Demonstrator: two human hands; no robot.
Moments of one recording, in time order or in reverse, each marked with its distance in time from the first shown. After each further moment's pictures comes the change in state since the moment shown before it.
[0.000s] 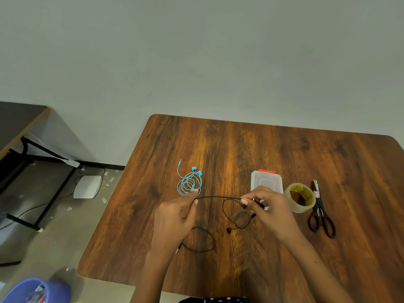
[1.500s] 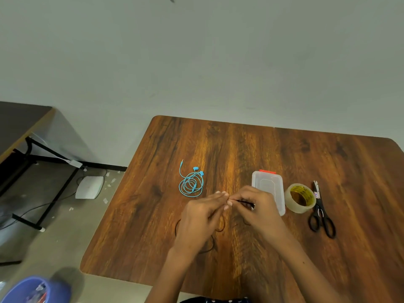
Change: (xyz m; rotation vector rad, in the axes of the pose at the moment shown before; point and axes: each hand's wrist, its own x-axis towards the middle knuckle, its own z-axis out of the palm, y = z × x) left_hand 0.002 0.040 0.018 -0.162 -0.152 0.137; right_hand -0.001 -0.025 0.018 -0.057 -0.062 -0.107
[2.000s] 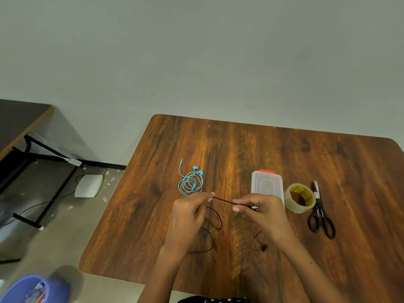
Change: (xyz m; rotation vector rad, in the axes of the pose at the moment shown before) left_hand -0.001 -0.019 -0.008 0.062 0.132 -0.023; right_hand -0.010 0.015 -0.007 0.254 0.002 0.228
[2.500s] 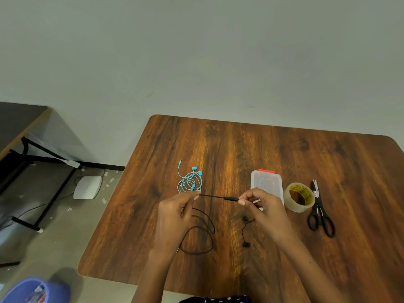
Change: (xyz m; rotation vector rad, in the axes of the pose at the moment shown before) left_hand -0.003 -0.014 -0.015 -0.034 0.086 -0.082; right_hand 0.004 0.007 -0.001 -0.124 0.063 -0.025
